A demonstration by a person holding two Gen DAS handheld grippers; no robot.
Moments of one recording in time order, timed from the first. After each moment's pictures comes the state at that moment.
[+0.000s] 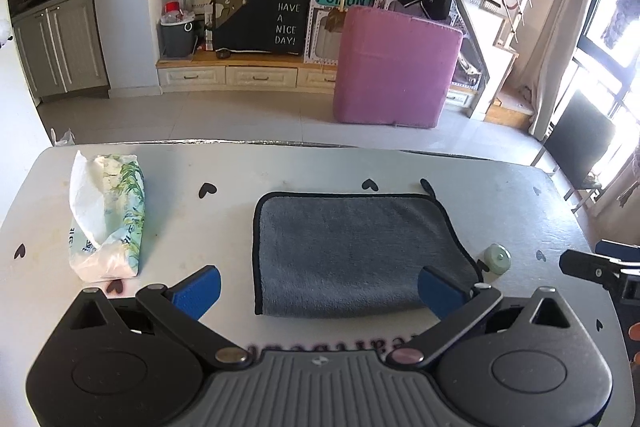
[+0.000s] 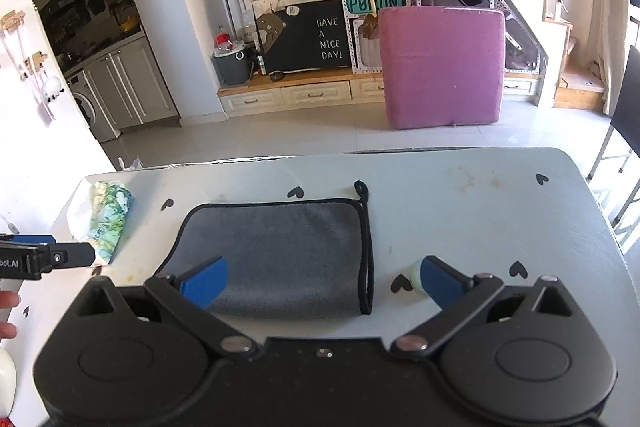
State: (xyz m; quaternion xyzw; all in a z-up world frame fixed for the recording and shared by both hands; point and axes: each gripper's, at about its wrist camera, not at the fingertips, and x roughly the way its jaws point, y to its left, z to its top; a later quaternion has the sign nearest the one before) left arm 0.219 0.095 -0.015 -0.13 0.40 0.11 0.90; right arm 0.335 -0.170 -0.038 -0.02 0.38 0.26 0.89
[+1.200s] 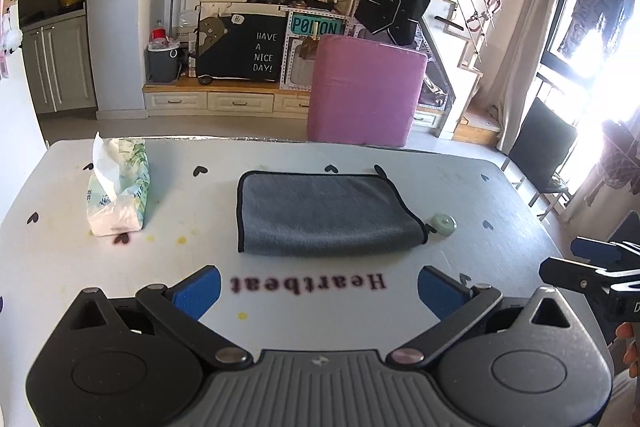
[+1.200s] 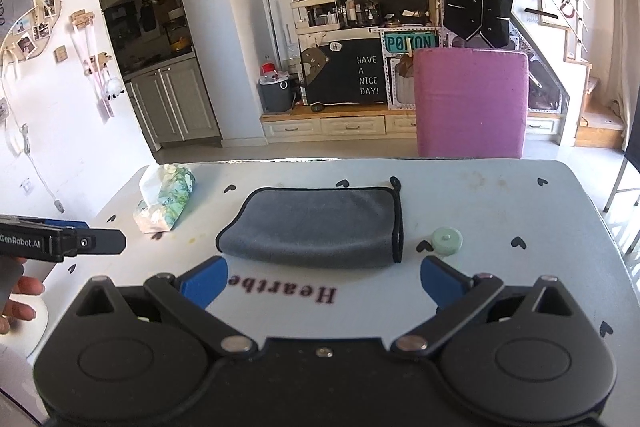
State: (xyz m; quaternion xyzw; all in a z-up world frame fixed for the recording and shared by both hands) left arm 0.089 0.043 -0.006 -0.13 0.35 0.08 0.92; right arm 0.196 -0.222 -0.023 -0.03 0.31 0.31 0.90
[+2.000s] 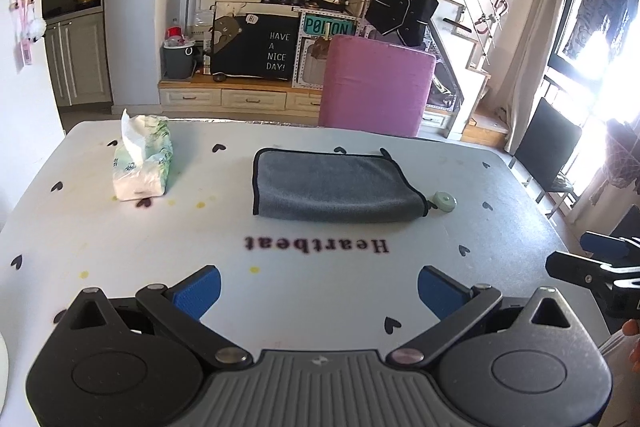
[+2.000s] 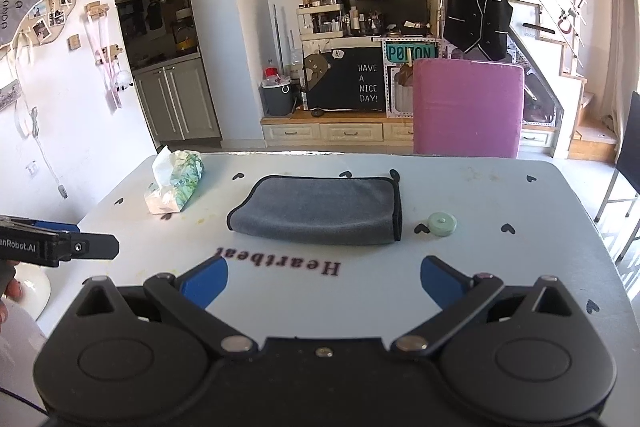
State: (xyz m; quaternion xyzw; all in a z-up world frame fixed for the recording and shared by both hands) left arm 0.024 0.023 -0.016 -0.13 0.34 0.10 0.92; right arm 0.135 -0.236 -0.028 -0.04 0.29 0.31 0.90
